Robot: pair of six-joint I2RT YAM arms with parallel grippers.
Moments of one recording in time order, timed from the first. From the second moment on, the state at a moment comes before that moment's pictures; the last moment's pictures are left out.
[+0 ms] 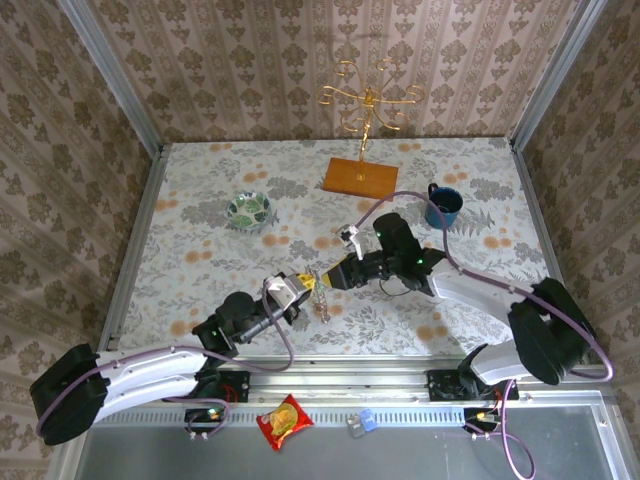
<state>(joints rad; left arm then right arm) -1.02 0.86 0.13 0.67 -0.06 0.15 0.62 1.38 0.77 0.02 -0.71 0.30</state>
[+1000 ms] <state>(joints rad) -0.91 0.86 0.09 0.81 0.24 -0.01 0.69 1.36 0.69 0.23 -0.80 0.00</state>
